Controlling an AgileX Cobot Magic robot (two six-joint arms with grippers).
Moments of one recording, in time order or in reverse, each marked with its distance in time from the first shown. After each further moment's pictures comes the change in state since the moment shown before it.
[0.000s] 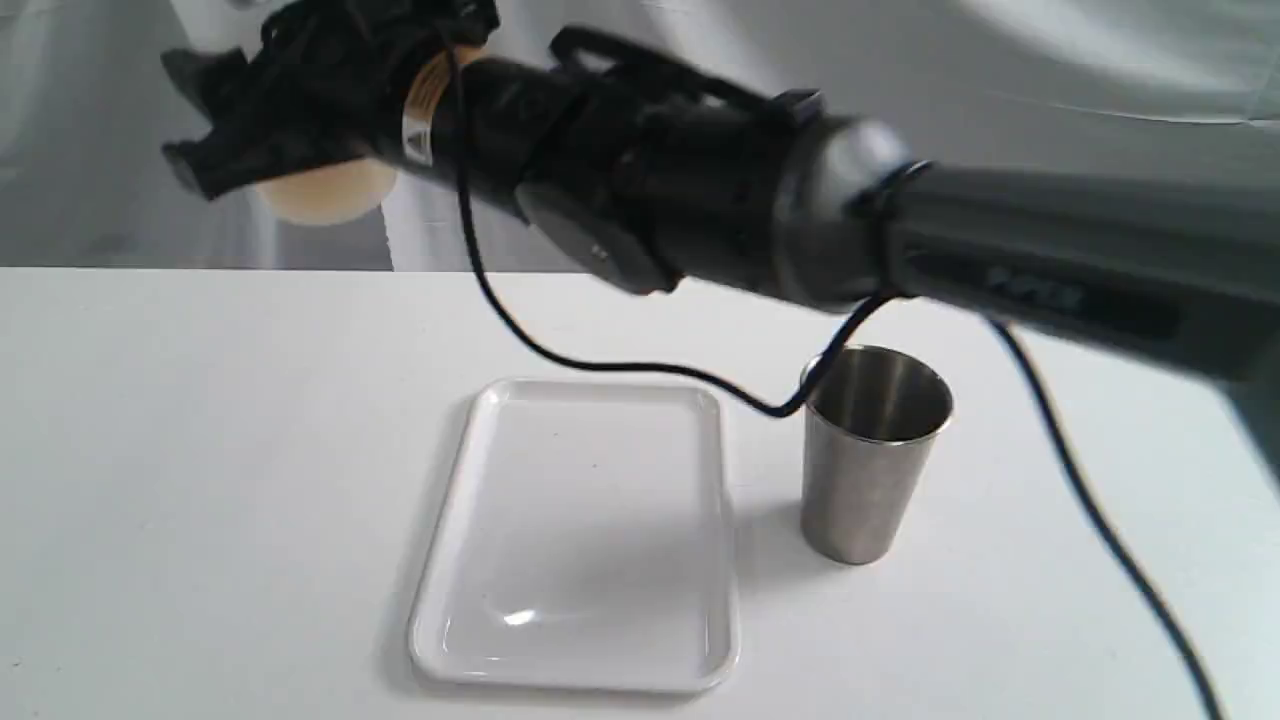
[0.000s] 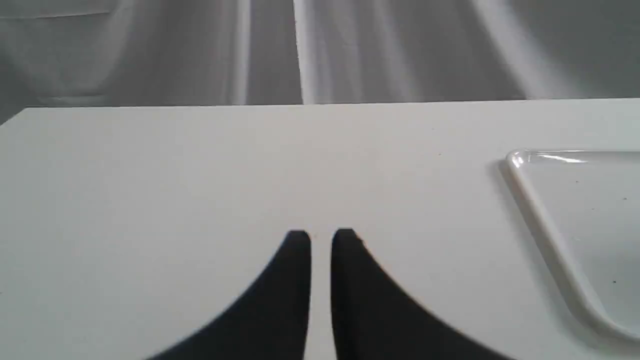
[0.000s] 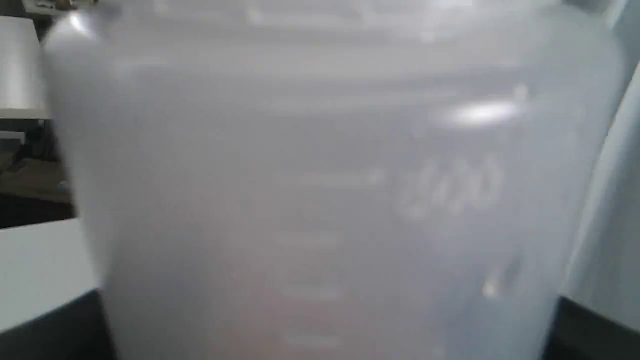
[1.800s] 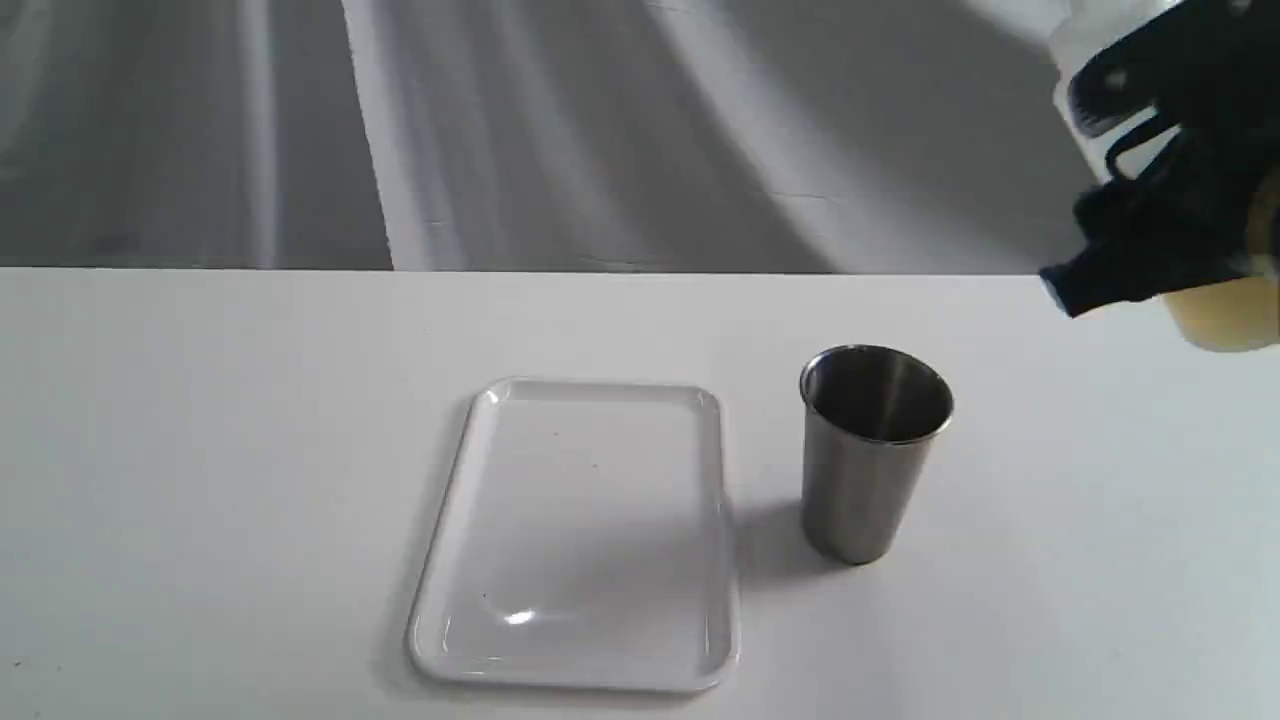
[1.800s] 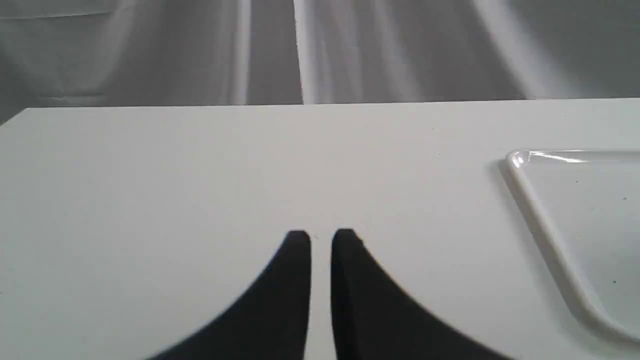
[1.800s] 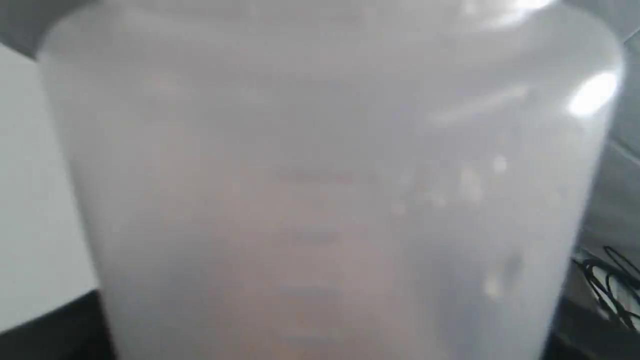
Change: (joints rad) left arm 0.000 0.000 0.000 0.000 0.000 0.000; right arm -0.463 -0.665 0.868 -1.151 0.680 0.871
